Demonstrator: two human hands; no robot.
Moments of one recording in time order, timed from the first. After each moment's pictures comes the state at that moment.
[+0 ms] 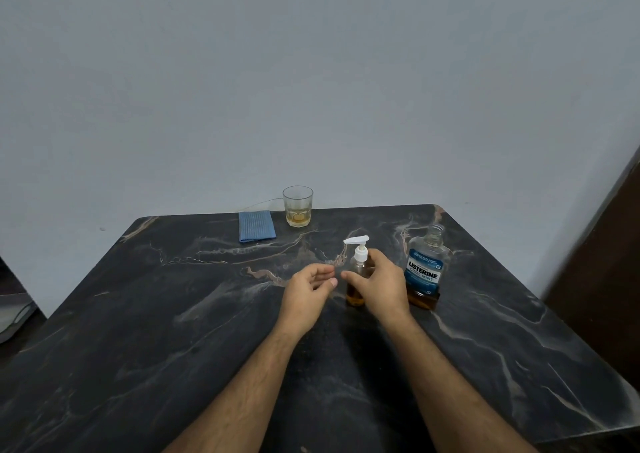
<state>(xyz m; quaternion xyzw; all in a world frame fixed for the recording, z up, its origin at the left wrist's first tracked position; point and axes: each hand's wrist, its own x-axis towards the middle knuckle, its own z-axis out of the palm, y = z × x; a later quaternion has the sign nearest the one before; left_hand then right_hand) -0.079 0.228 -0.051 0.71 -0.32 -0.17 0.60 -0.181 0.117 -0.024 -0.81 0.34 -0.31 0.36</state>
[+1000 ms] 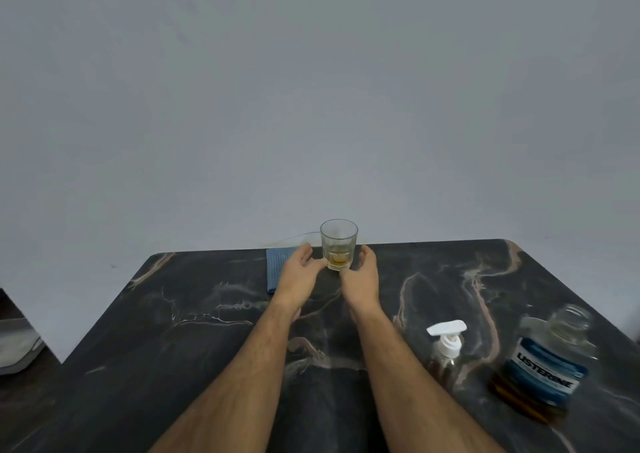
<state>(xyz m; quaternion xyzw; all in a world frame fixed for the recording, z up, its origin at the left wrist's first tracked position) 0.109 0.174 -0.025 0.69 -0.22 -0.22 0.65 0.036 0.088 -0.033 -0.64 0.35 -0.34 0.59</state>
